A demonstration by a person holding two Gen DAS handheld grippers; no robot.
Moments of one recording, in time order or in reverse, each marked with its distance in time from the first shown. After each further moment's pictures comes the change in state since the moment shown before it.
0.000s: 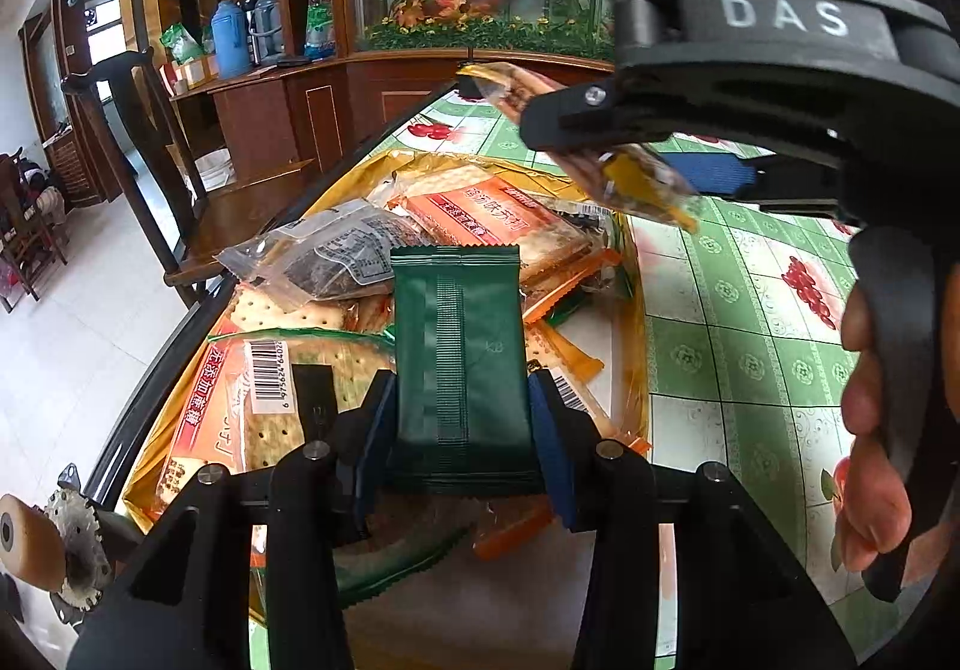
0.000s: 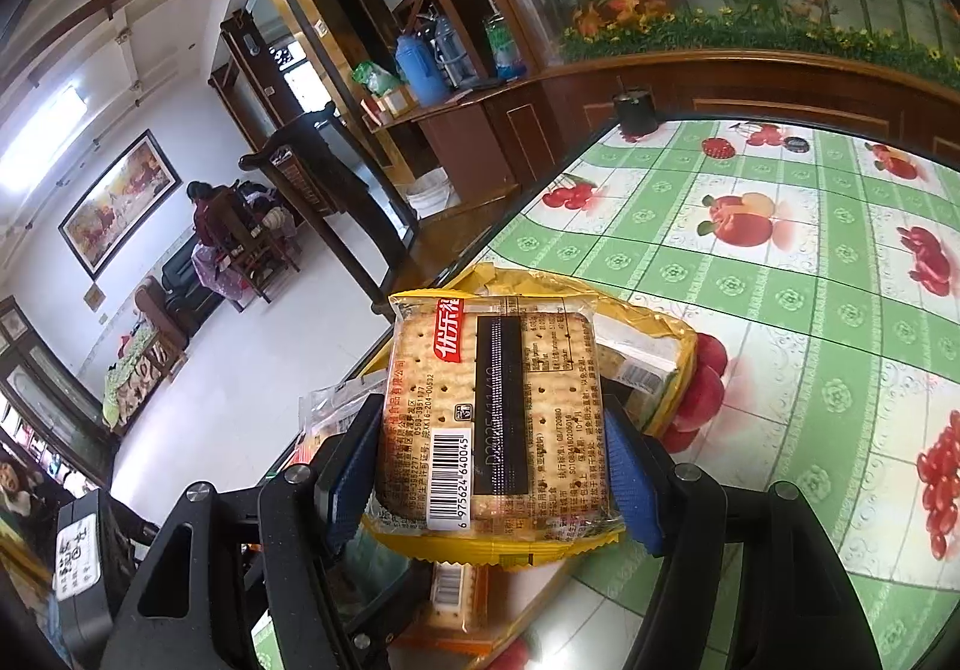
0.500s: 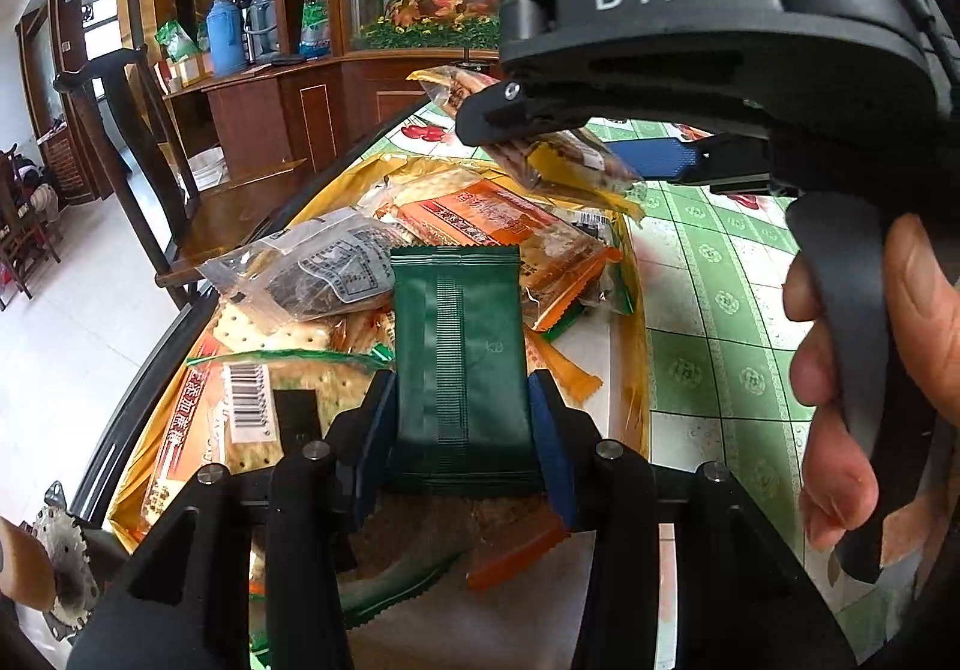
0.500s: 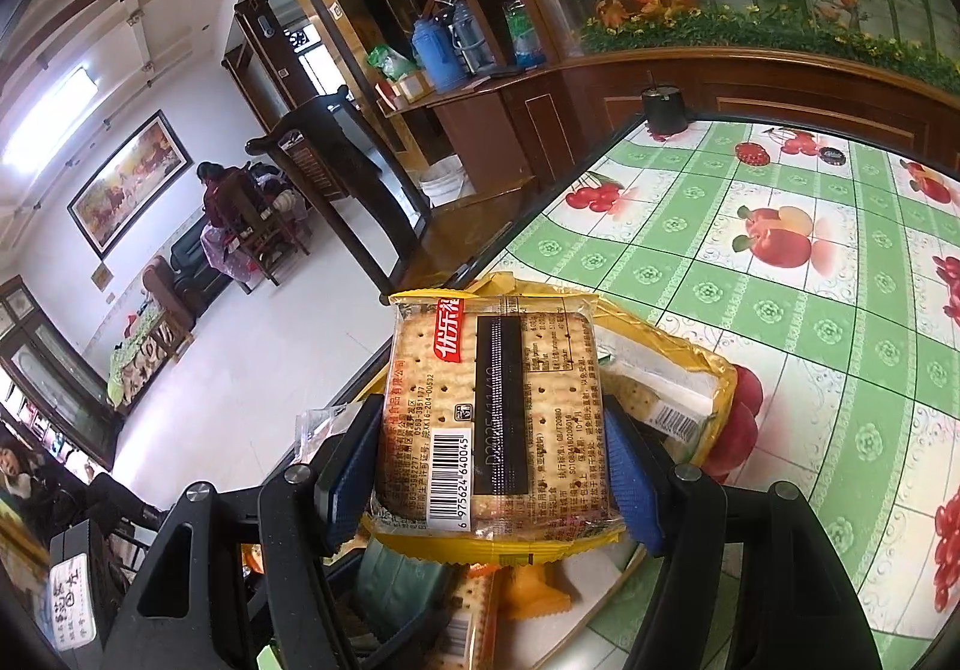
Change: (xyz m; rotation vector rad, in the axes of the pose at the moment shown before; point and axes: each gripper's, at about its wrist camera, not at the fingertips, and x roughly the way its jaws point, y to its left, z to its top) left arm 0.007 -0.002 0.006 -0.007 0.000 -0.017; right arm 0.026 0.009 0.016 -0.037 0.031 0.021
